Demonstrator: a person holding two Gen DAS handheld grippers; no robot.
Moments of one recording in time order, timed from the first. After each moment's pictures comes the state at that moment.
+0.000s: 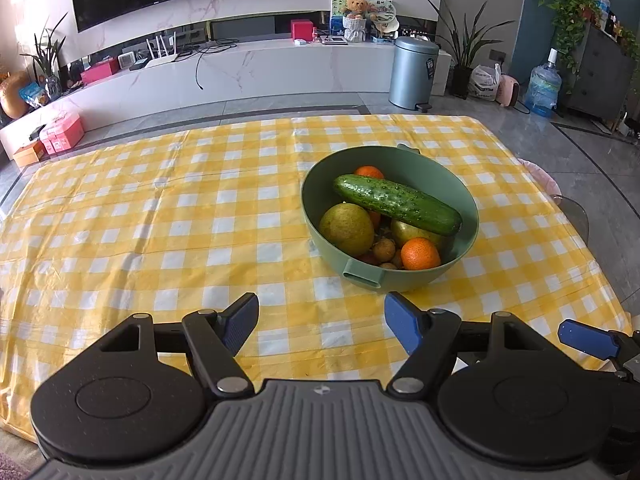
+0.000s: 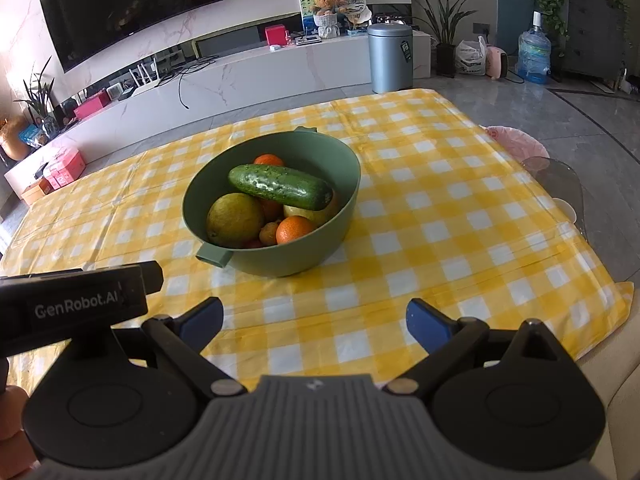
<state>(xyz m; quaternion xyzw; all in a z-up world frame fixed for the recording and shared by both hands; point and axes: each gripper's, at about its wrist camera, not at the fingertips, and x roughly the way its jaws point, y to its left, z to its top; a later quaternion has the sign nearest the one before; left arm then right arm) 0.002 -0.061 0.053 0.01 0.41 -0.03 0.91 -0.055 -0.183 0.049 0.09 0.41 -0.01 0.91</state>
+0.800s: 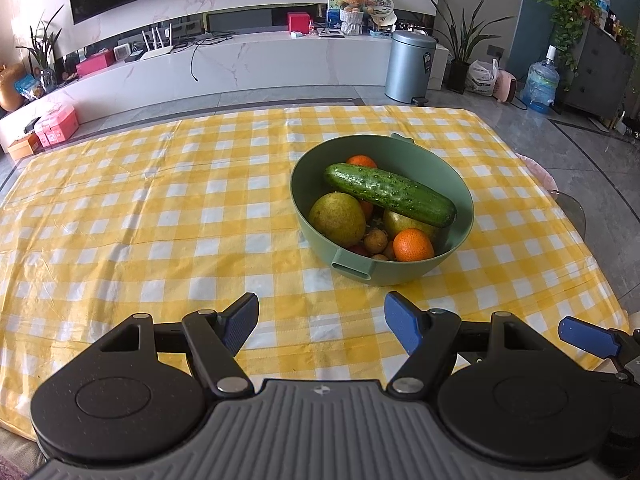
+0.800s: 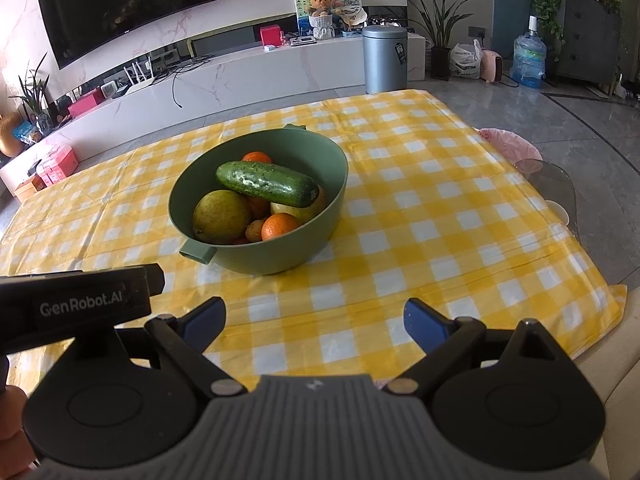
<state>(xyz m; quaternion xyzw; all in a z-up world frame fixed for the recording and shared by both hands) 0.005 -0.066 0.044 0.00 0.42 -0.04 0.91 -0.056 -0.187 0.041 0.08 0.41 -0.02 0.91</state>
